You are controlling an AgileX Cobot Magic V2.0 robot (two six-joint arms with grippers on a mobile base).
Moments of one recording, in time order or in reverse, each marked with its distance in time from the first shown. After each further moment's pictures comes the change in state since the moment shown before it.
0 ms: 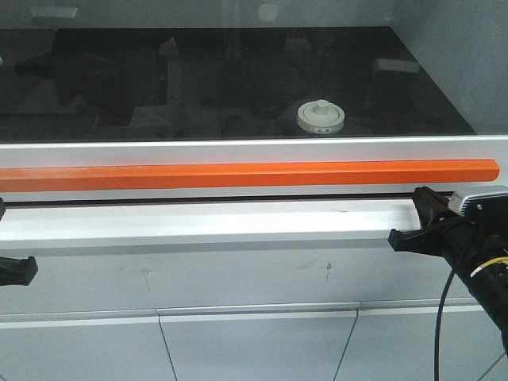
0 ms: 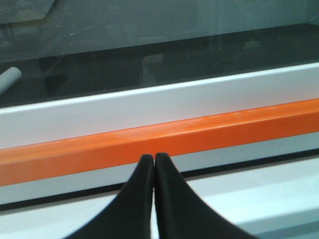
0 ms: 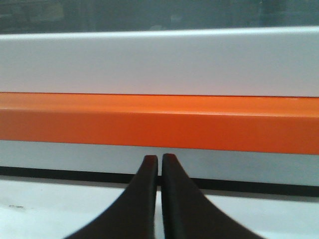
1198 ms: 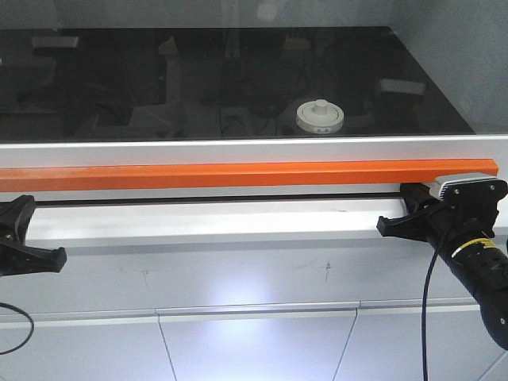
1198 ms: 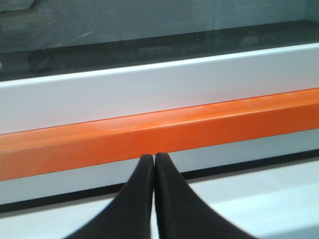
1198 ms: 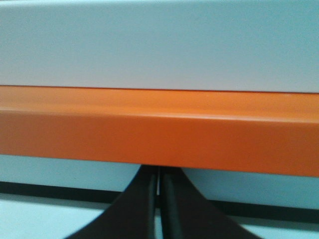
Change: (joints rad) left arm 0.000 0.387 0.000 0.002 -0.398 -0.001; right arm 0.000 0.142 -0.134 -0.008 0.003 -0.006
